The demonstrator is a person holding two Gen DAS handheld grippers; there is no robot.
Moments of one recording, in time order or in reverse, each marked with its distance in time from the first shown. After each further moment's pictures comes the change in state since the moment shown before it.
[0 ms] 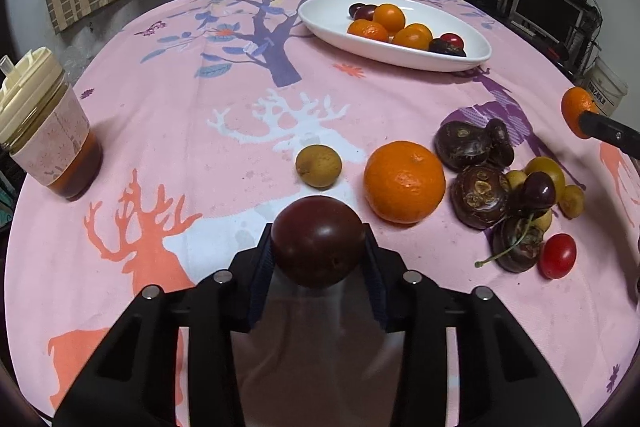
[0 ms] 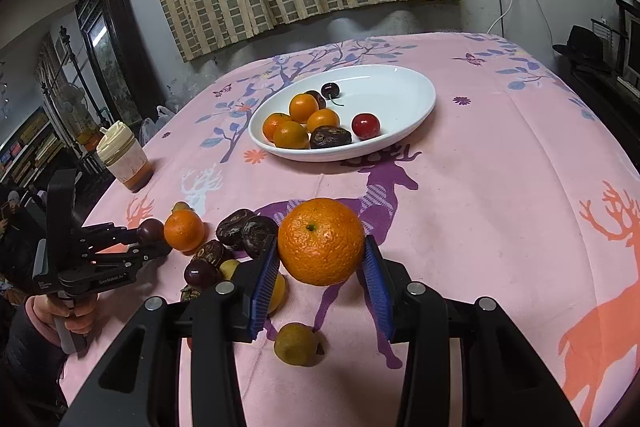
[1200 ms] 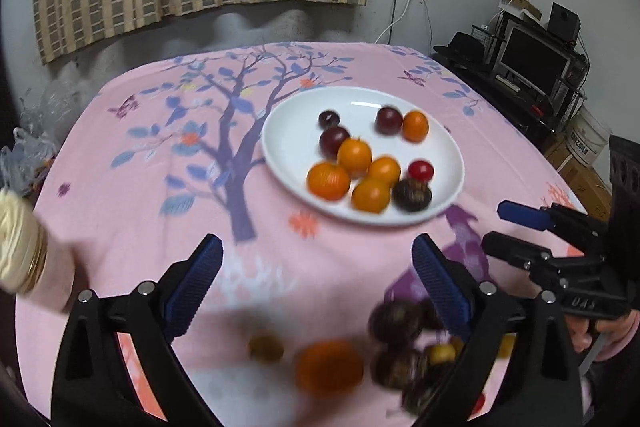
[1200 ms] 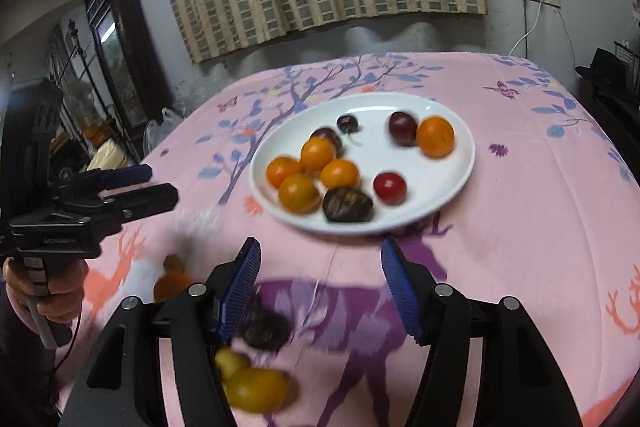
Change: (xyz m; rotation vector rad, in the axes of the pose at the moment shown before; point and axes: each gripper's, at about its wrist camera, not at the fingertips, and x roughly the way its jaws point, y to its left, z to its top) left arm -0.022 -0.022 0.103 -0.029 -0.150 -0.068; right arm 0.042 0.012 0.053 -0.065 0.002 0.017
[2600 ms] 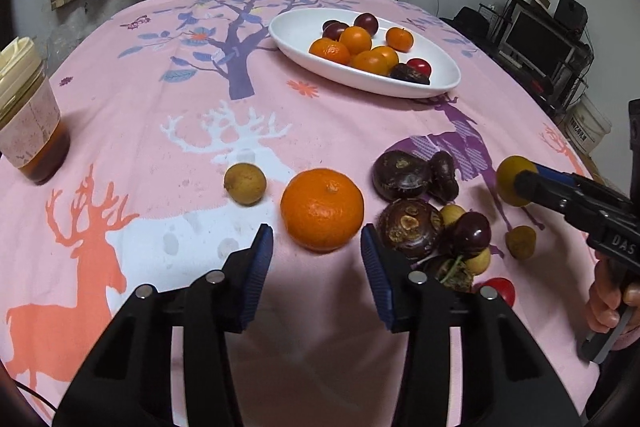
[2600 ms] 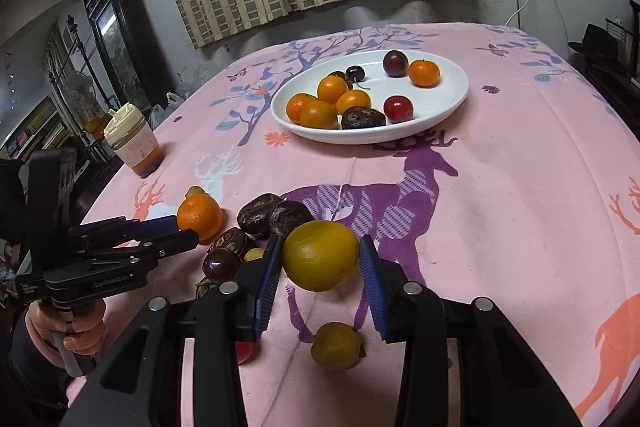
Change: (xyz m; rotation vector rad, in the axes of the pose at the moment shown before) left arm 0.006 -0.005 -0.095 -0.065 0.103 -0.021; right arm -0.026 0.015 -0.058 0.040 0.034 0.015
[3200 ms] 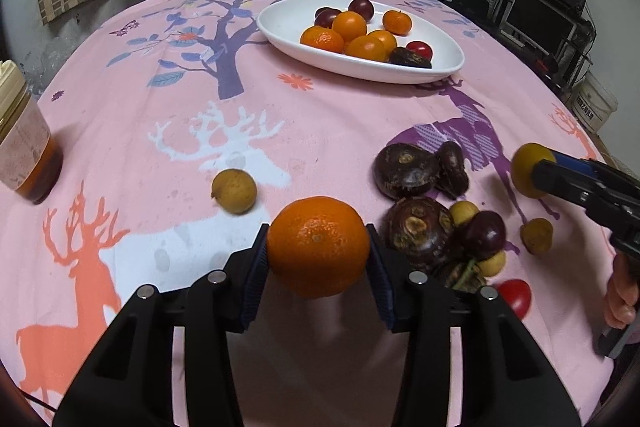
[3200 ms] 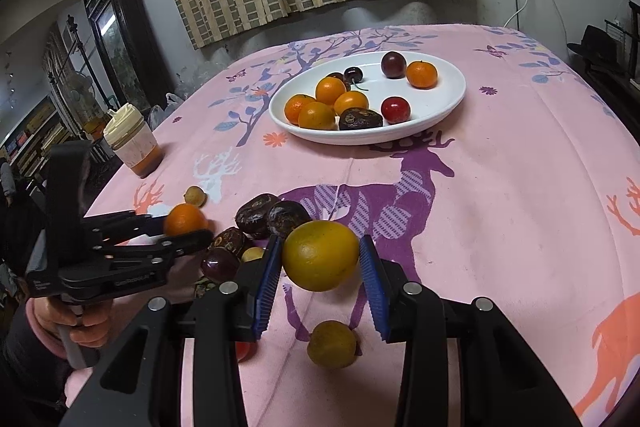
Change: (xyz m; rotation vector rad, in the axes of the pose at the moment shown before) left arm 0.007 -0.008 0.005 0.054 0.043 0.021; right arm 0.000 0.000 -0.001 0.000 -0.005 -0.009
